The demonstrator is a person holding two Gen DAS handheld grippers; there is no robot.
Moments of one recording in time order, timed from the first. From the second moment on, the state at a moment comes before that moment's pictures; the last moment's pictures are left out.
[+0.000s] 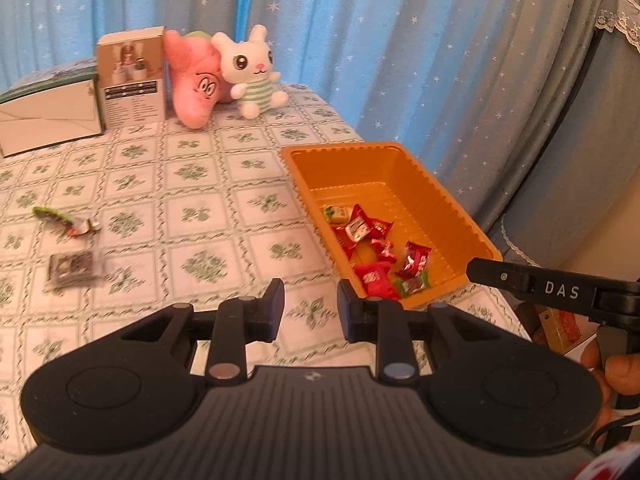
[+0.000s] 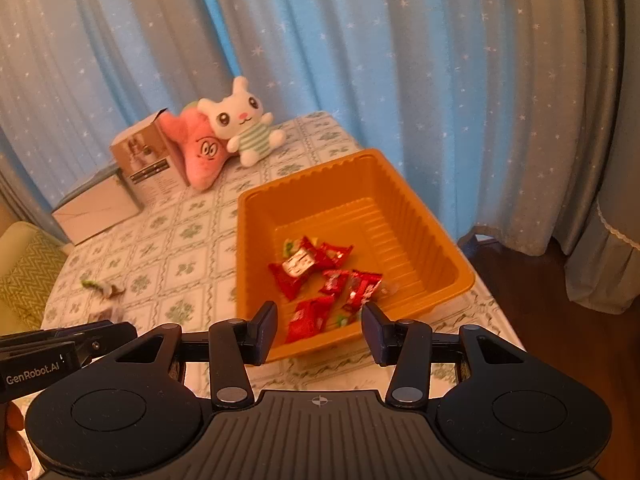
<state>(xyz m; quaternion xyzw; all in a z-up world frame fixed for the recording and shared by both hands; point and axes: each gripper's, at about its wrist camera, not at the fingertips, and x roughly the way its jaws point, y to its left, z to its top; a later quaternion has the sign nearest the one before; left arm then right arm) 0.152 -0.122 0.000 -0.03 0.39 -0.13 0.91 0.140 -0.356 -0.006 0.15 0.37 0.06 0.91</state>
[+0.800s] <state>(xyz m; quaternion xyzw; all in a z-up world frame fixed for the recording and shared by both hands) 0.095 -0.030 -0.009 -0.04 0.41 -0.04 0.91 0.112 -0.260 -0.006 0.09 0.39 0.13 0.91</state>
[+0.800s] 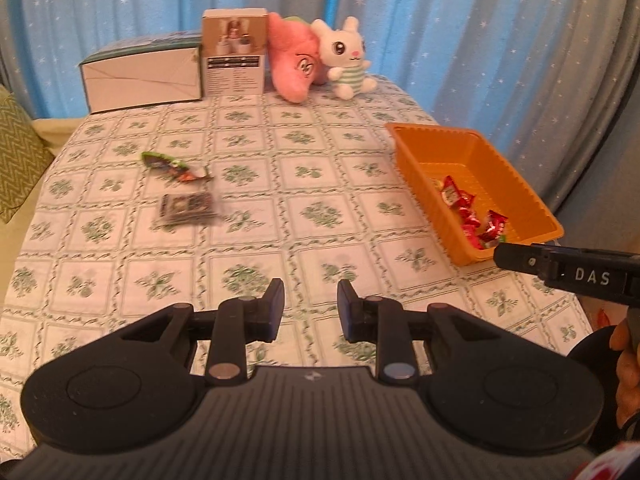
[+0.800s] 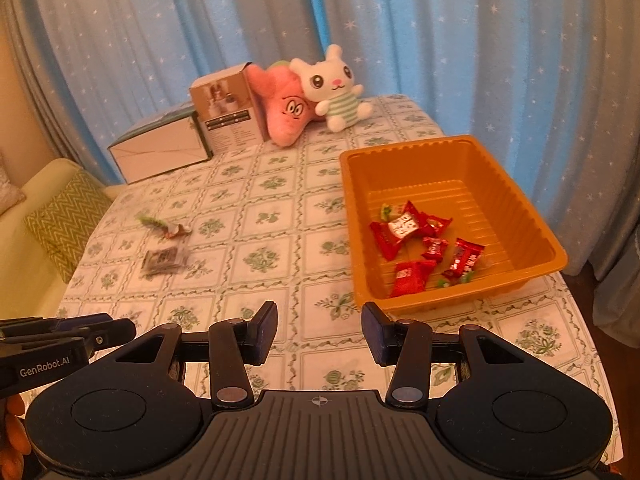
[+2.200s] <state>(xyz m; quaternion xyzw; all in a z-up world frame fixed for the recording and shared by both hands) 0.144 0.073 -0.041 -0.01 0.42 -0.01 0.91 0.174 -0.155 -0.035 0.02 0.40 0.20 0.89</state>
